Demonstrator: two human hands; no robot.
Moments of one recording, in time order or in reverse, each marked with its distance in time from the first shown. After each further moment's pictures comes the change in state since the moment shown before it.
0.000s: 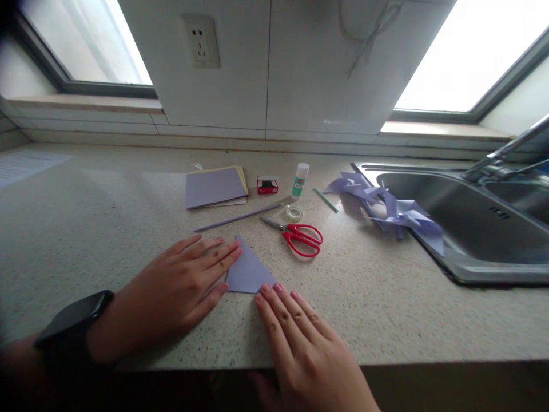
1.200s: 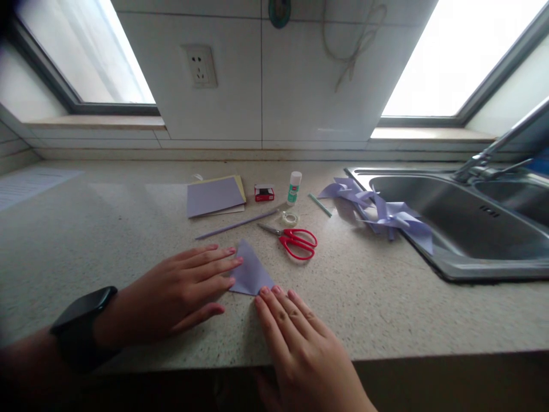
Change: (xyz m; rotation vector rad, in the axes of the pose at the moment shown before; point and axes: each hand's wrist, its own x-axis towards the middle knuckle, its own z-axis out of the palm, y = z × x) left_hand -0.003 -0.015 -0.014 -0.095 0.015 0.325; right_hand -0.002 -0.005 0.003 -0.007 0.021 0.045
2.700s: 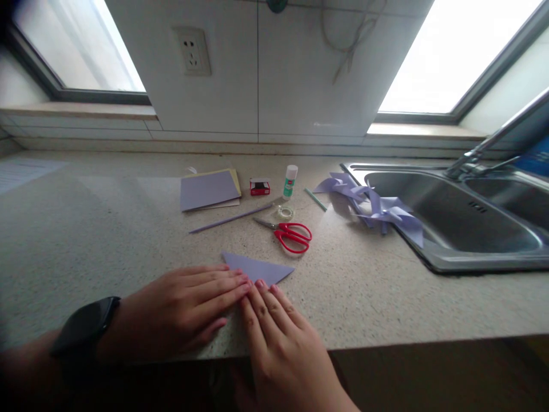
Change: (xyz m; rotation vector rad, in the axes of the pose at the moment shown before) left_hand 0.006 0.017 0.016 0.056 0.200 0.169; right_hand 0.009 -0.013 0.006 0.017 0.003 -0.054
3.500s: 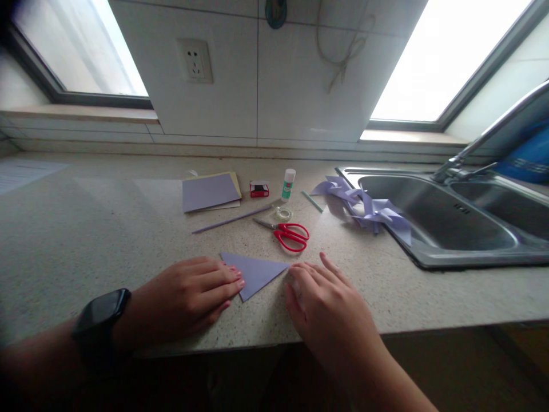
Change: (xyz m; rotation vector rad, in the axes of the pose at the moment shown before) left_hand -0.001 -0.002 0.004 -0.050 -0.063 -0.041; right_hand -0.002 0.052 -0.029 -0.078 0.032 0.272
